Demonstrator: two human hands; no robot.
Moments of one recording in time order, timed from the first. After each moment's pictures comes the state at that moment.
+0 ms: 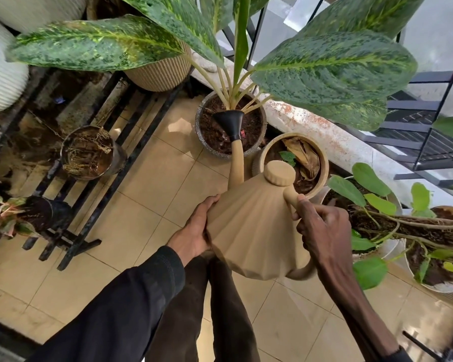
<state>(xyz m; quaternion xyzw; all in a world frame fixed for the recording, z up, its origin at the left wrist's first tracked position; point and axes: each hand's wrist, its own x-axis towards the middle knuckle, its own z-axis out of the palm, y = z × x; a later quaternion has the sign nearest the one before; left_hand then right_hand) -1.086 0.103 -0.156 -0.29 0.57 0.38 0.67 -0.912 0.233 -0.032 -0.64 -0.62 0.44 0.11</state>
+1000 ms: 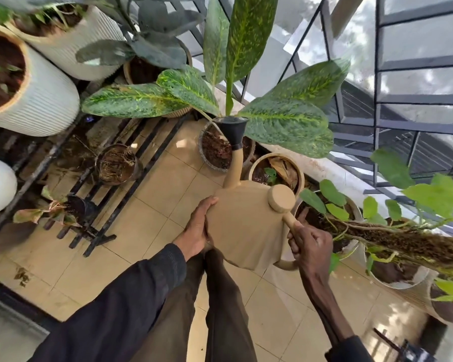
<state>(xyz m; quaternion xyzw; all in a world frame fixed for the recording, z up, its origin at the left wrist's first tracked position) -1.068 0.113 -0.029 -0.21 0.58 0.49 0.62 -0.859 0.230 0.061 -0.61 -0.58 0.52 0.18</state>
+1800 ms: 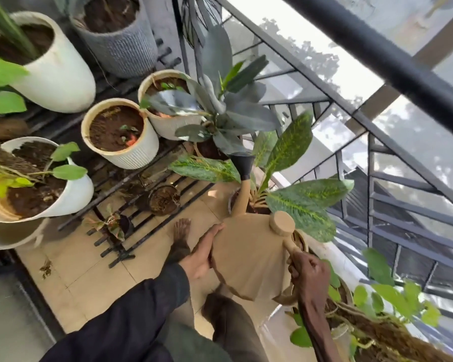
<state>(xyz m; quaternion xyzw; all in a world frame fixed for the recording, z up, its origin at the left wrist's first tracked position) -1.149 0.109 0.138 -0.23 0.59 0.52 0.57 -0.974 0.258 0.224 -0.54 -0.64 0.52 0.18</state>
